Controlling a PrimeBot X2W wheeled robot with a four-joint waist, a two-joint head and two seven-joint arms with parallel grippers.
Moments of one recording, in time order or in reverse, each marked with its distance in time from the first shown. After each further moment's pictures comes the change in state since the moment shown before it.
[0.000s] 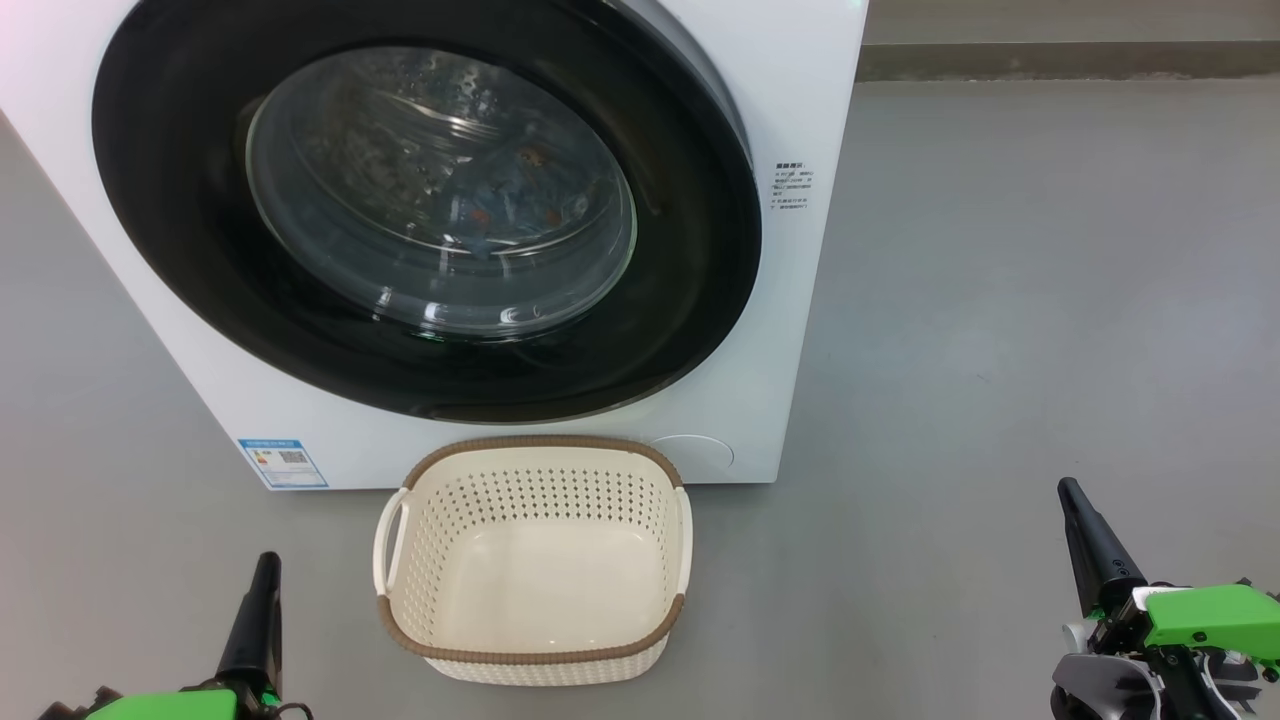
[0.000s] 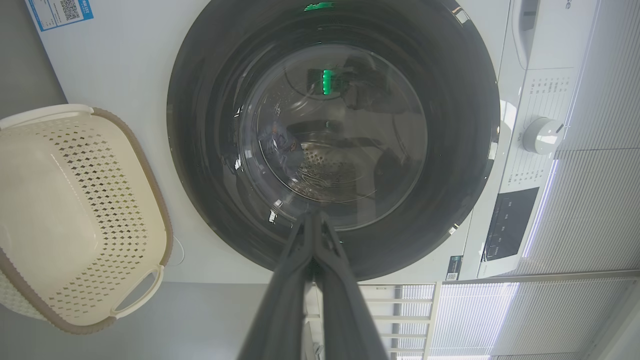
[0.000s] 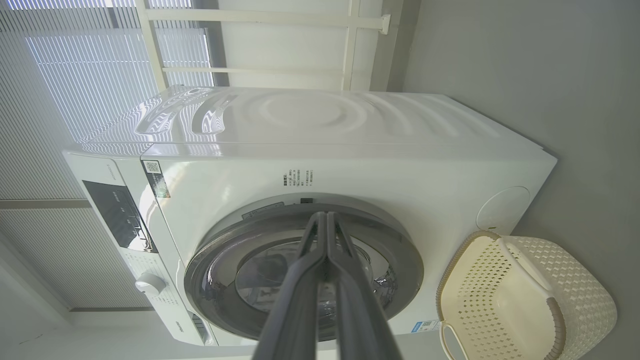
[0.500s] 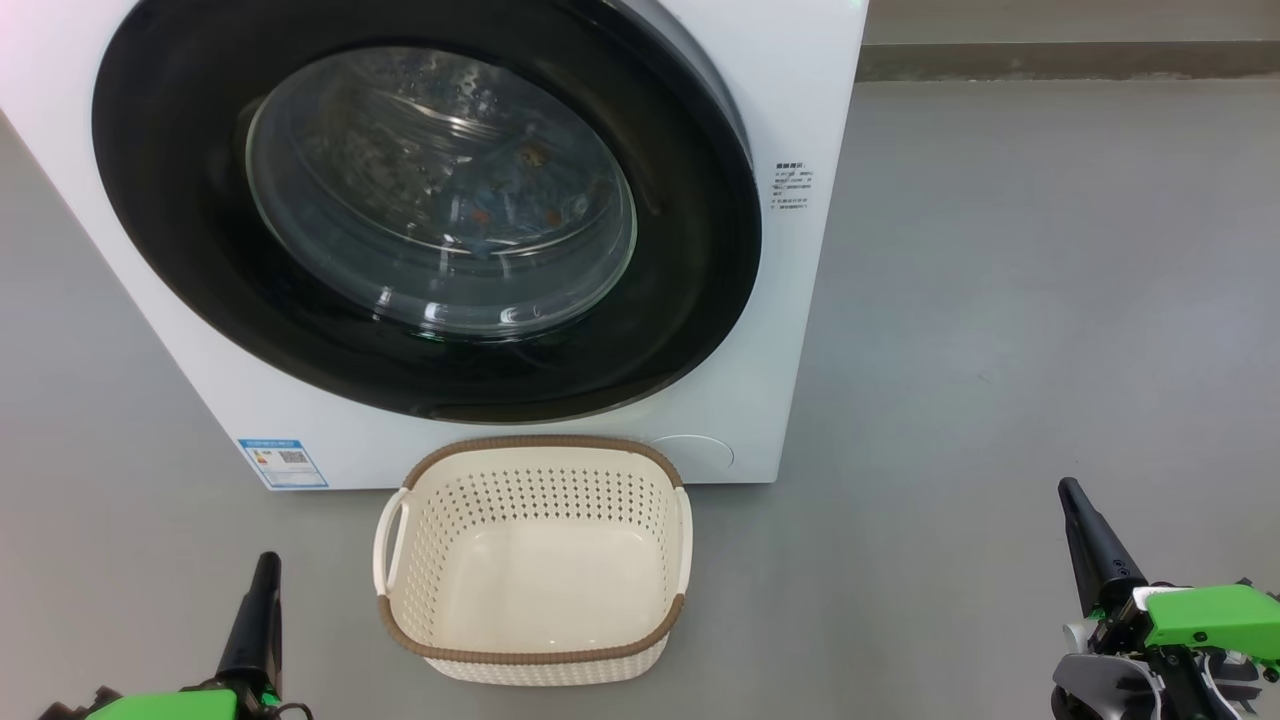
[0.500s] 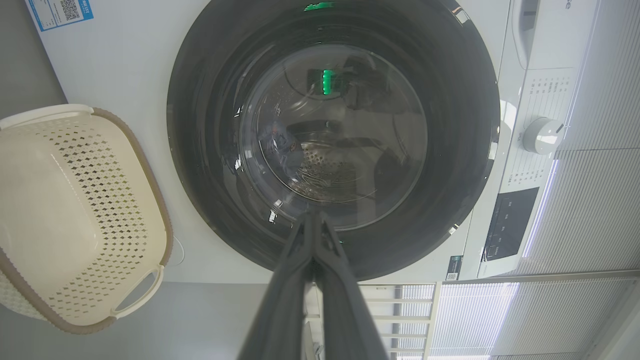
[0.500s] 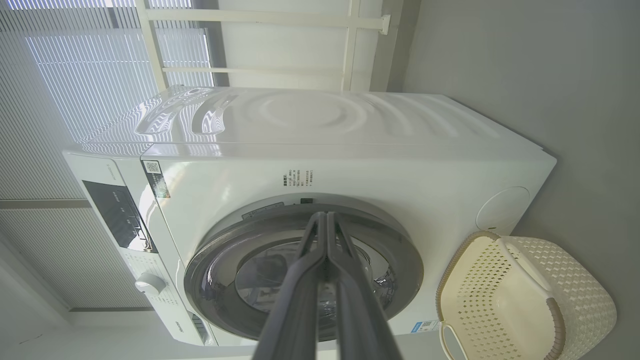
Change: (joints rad) left arm 0.000 0.000 0.000 0.000 0.000 0.000 0.000; right arm 0.000 0.001 -0.002 0.000 -0.002 0.000 0.001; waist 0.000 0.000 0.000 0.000
